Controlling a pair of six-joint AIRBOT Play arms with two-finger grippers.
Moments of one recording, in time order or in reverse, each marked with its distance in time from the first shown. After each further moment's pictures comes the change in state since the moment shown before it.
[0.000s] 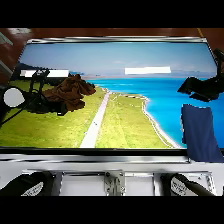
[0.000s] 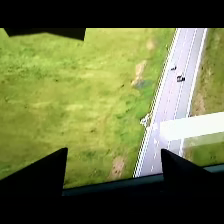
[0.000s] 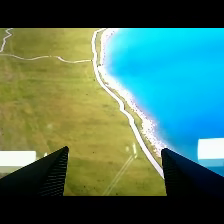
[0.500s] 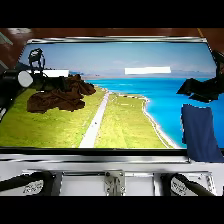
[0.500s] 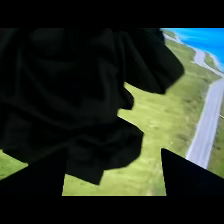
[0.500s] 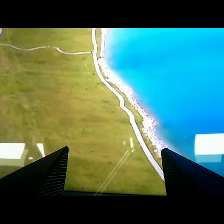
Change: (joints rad) left arm 0.166 -0.339 0.214 0.006 0.325 -0.089; right arm 0.001 0.000 0.000 -0.003 0.012 -0.021
